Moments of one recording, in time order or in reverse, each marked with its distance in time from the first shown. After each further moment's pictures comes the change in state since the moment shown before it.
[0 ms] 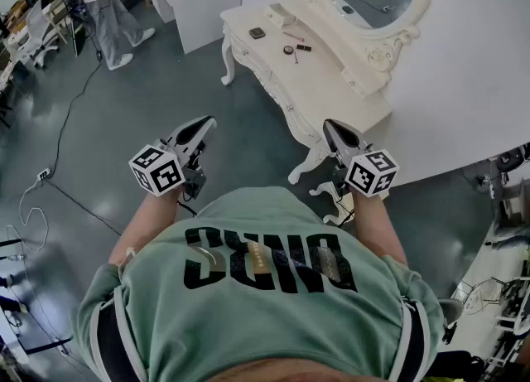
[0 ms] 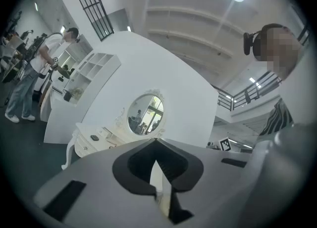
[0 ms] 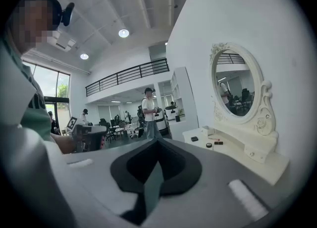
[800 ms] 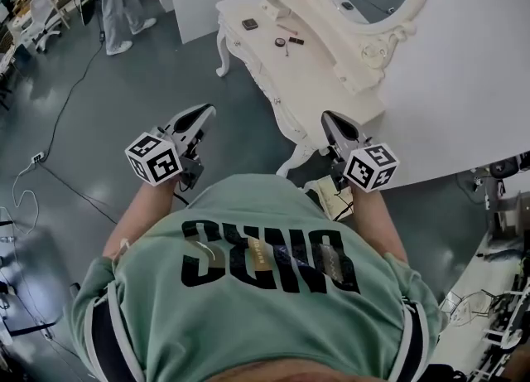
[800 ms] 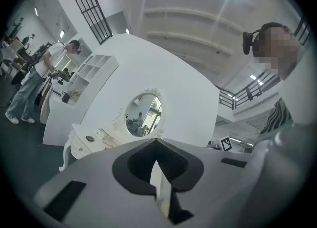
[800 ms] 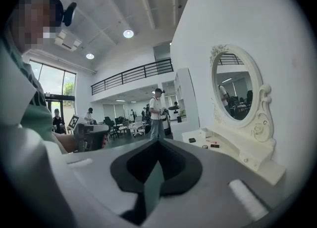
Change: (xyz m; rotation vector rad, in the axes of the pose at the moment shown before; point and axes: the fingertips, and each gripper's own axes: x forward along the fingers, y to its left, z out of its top) left arm 0.051 -0.038 -0.013 0.037 -0.043 0.008; right arm -0.026 -0.044 0.016 -0.049 -0.016 0.051
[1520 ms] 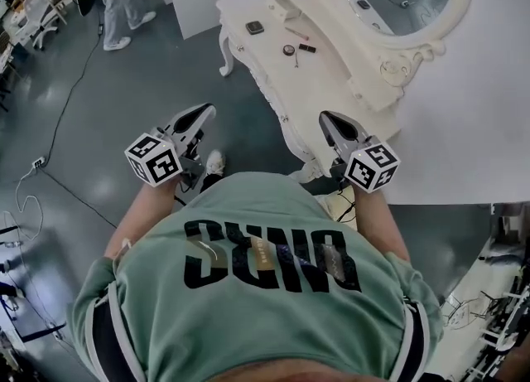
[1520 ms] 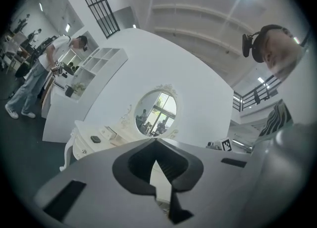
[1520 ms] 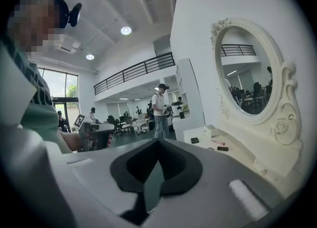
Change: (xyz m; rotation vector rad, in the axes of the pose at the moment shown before) left arm 0.080 0.114 0.011 -0.052 0.036 0.029; right arm 0.117 -0.074 -0.010 0.030 0.048 0.068
